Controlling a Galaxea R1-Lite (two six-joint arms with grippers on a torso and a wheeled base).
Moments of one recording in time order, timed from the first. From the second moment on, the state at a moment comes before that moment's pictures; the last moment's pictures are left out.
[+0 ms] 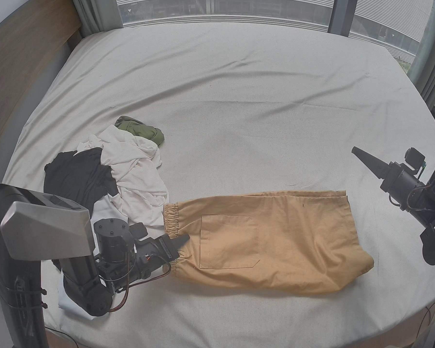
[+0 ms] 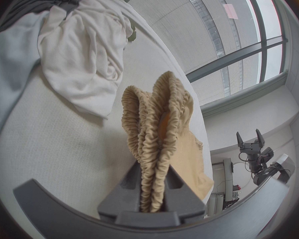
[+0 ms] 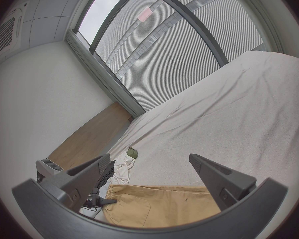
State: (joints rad) left arm -0.43 2.27 -0.43 -1.55 -0.23 -0.77; right arm 0.03 1.77 -0.41 -1.54 0.57 0.54
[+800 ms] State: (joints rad) left arm -0.33 2.20 -0.34 -1.54 -0.23 -0.76; right arm 0.04 1.78 -0.40 -1.54 0.57 0.54
